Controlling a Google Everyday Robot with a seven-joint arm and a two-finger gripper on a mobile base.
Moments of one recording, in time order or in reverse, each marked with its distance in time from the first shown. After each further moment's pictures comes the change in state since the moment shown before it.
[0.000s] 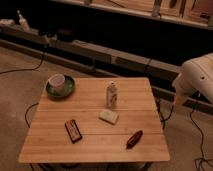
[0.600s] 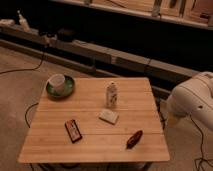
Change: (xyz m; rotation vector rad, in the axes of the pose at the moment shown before) arm -0.047 0.079 -0.035 -0.022 -0.023 0.020
